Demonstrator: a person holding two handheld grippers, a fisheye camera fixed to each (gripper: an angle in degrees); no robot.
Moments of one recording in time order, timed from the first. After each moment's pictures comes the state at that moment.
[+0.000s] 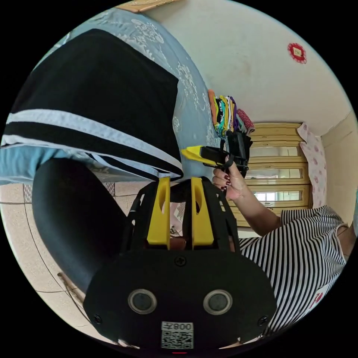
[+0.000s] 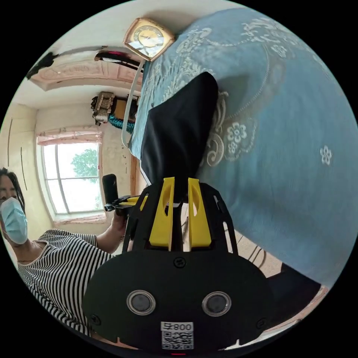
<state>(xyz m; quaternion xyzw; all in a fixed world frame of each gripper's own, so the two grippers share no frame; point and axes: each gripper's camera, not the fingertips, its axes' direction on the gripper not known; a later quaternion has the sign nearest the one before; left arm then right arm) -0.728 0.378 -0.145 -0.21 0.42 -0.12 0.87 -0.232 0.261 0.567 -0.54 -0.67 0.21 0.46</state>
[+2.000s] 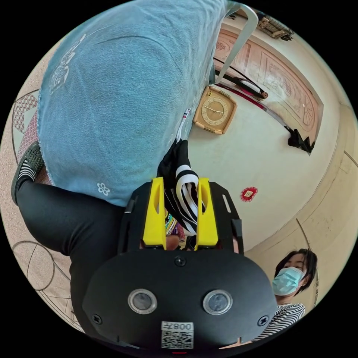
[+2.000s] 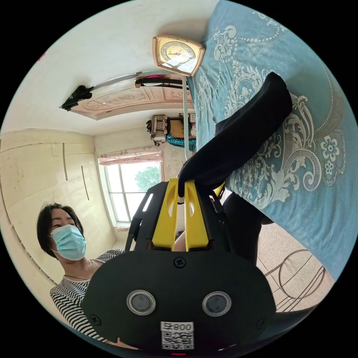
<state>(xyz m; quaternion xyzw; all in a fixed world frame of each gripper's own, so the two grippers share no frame) -0.864 0.397 -0.082 0.10 0.51 -0.54 0.66 0.053 0.424 0.597 -0.45 -0.75 0.37 0.30</state>
